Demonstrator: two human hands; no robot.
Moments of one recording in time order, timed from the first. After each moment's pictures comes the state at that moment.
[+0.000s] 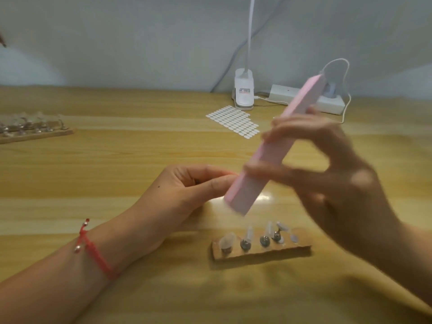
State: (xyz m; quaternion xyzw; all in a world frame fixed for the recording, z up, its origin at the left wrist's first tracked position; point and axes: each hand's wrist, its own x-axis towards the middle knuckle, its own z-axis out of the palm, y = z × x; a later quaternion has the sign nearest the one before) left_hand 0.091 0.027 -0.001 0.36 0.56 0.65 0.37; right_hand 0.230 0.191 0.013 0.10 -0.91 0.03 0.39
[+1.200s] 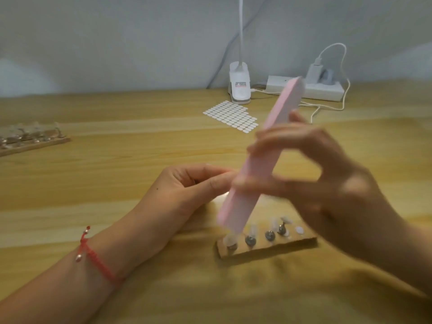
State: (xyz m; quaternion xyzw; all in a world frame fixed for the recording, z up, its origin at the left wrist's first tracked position) left_hand 0.091 0.026 0.000 0.38 0.55 0.64 0.38; right_hand 0.234 0.181 0.003 0.10 -0.92 0.05 0.37
